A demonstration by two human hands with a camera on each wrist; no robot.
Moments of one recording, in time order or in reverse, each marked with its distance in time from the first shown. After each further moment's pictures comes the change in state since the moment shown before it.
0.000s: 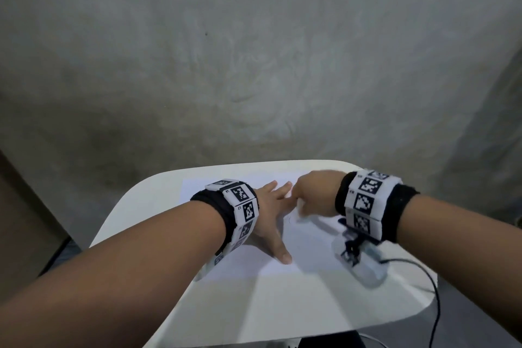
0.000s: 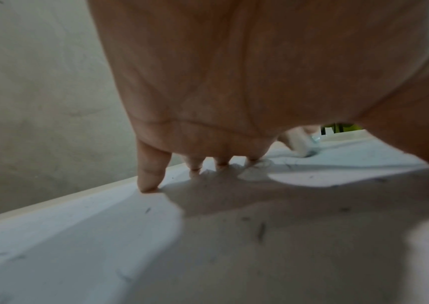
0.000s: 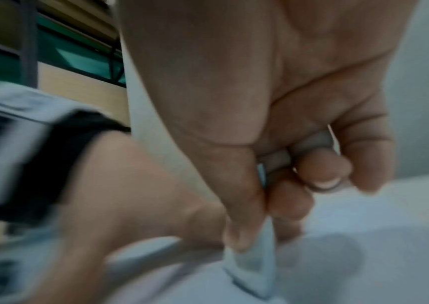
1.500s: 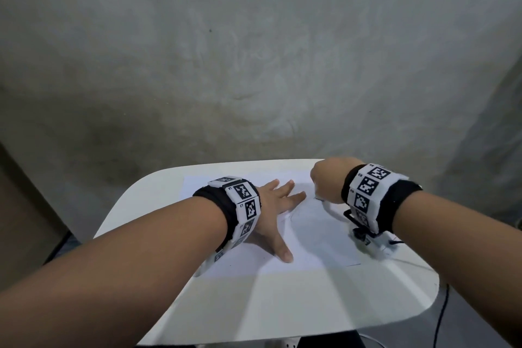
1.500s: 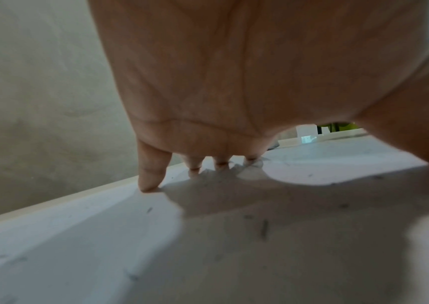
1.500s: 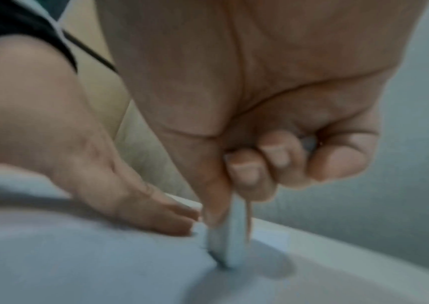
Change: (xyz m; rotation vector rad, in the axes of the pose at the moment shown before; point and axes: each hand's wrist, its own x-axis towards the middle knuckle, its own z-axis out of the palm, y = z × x) left_hand 0.005 -0.004 0.003 0.053 -0.014 0.007; right_hand 0.016 0.020 -0.003 -0.186 -0.031 0.256
